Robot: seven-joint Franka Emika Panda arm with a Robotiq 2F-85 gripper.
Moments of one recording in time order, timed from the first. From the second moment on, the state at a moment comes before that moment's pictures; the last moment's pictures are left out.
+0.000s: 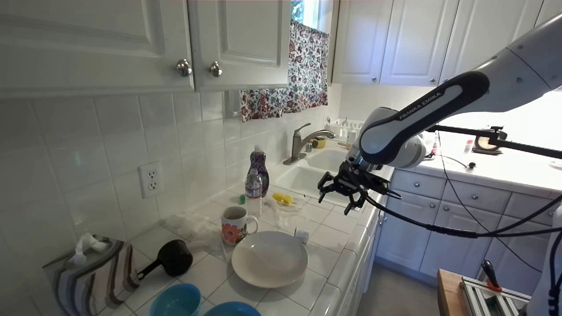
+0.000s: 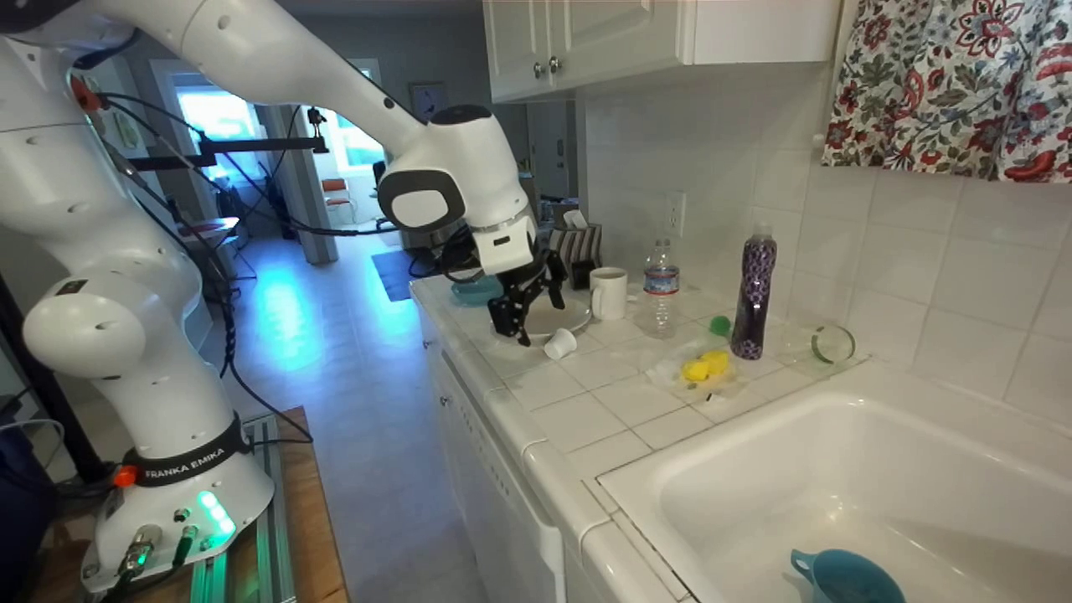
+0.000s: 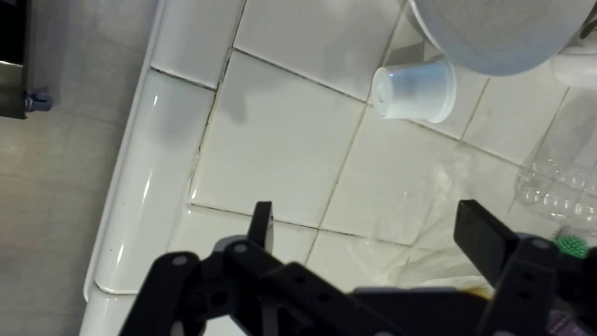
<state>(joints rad) -0.17 -0.13 -0.13 -2.52 0.39 2.67 0.68</state>
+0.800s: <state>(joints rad) -0.20 -0.14 -0.16 -2.41 0.13 2.27 0.51</state>
